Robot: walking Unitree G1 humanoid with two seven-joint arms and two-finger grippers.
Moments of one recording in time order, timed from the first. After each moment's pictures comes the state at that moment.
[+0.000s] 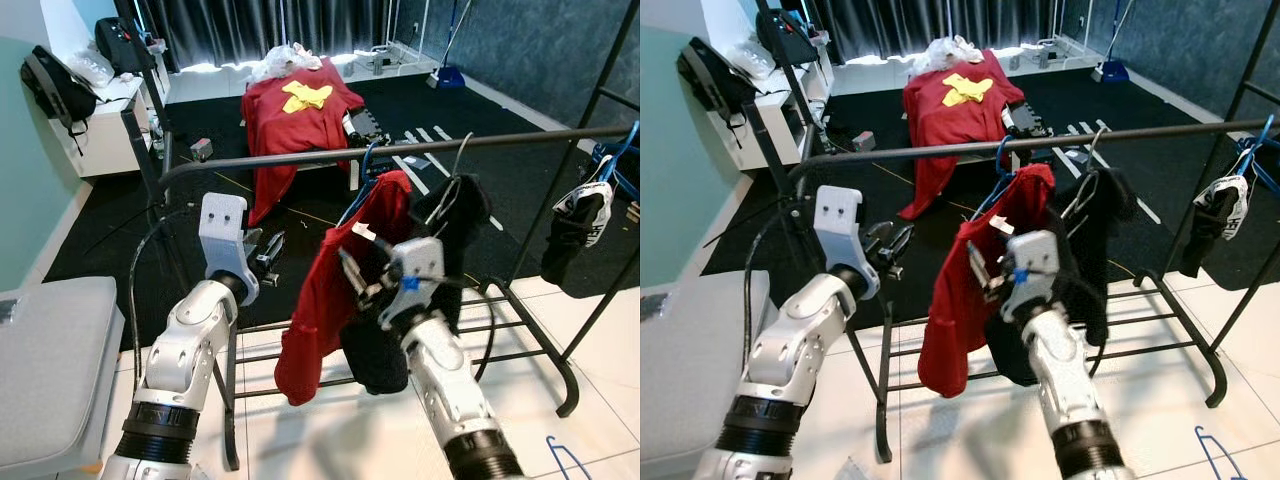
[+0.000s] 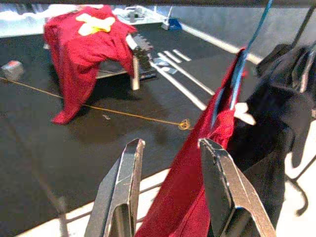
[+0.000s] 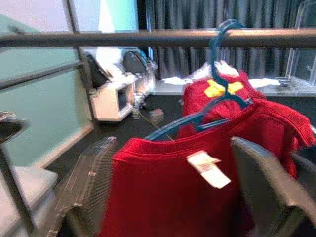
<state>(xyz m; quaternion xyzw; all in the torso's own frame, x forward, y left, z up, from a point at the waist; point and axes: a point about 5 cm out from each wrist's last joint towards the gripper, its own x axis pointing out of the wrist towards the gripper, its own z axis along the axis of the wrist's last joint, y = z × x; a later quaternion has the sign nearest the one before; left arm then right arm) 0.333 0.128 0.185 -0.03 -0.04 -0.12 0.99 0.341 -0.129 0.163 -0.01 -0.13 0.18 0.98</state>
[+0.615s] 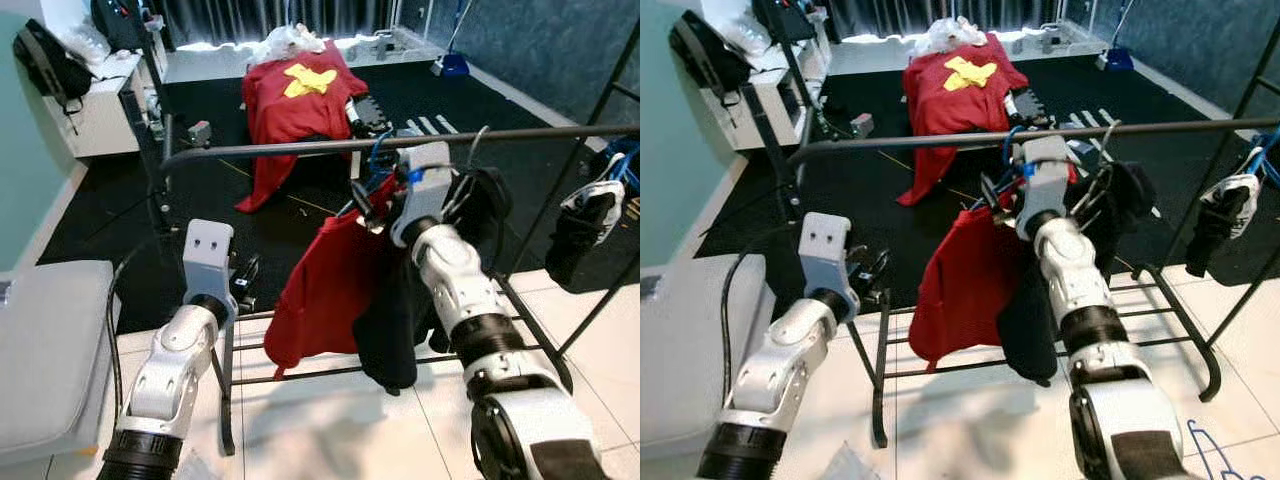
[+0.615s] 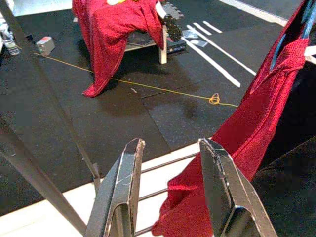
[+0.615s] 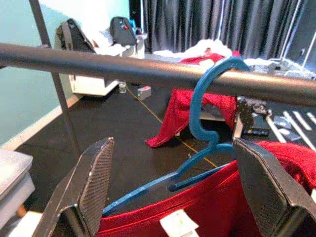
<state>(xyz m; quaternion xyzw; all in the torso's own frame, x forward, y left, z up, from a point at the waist) 0.319 0.142 0.161 0.01 -0.01 -0.08 1.00 0.403 -0.140 0.221 -0.04 -0.08 0.15 0.98</state>
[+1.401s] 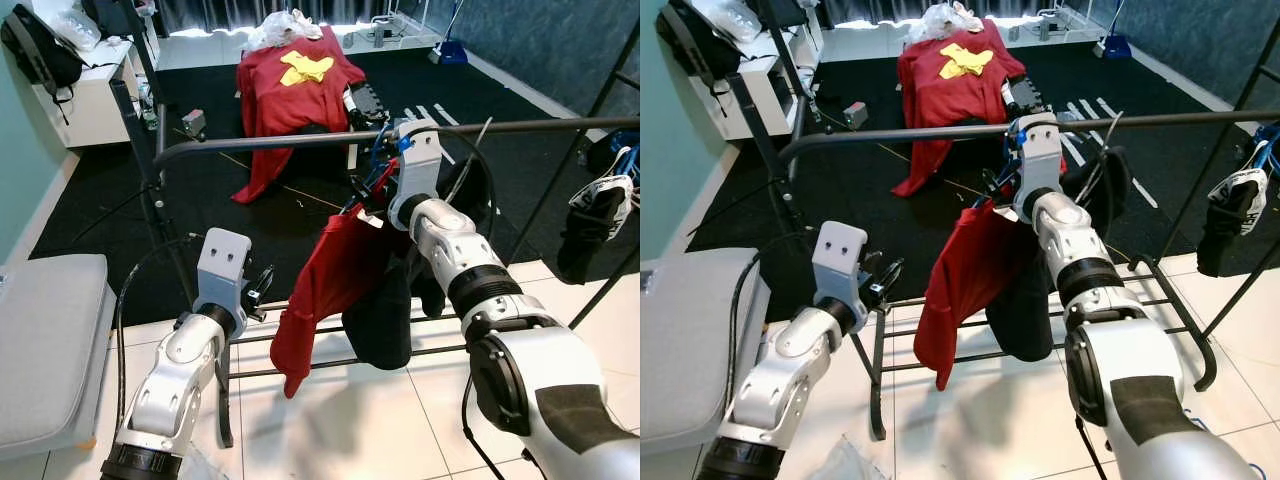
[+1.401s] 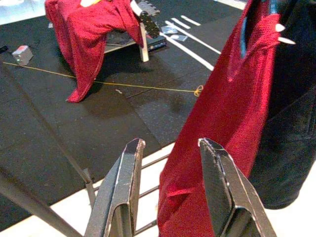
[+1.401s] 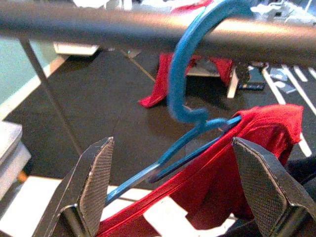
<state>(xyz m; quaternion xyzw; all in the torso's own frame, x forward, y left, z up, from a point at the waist) 0.306 0.134 0.161 0.05 -0.03 -0.13 0.99 0.422 -0.136 0.232 -0.04 0.01 0.14 0.99</state>
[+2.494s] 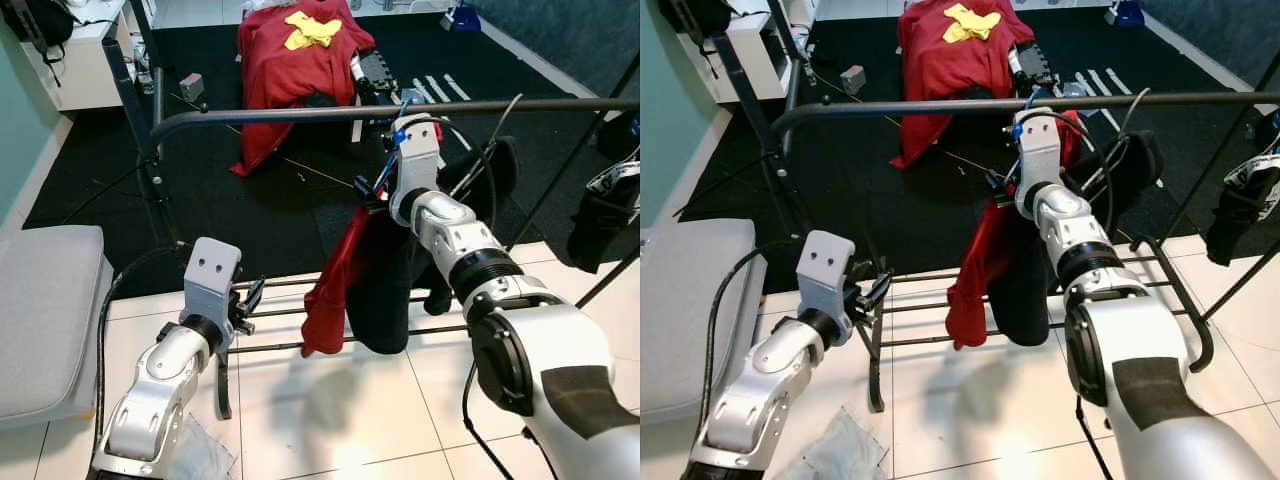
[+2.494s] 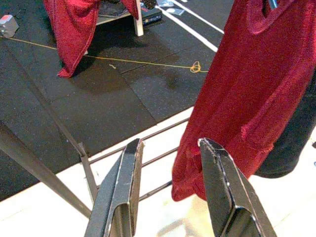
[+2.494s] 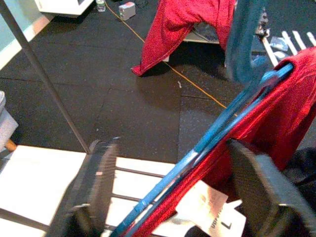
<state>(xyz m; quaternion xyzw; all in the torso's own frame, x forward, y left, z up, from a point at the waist) 0.290 0.144 0.160 0.06 -0.01 -0.14 0.99 0.427 -0.138 0.246 -0.06 0.03 0.12 0.99</state>
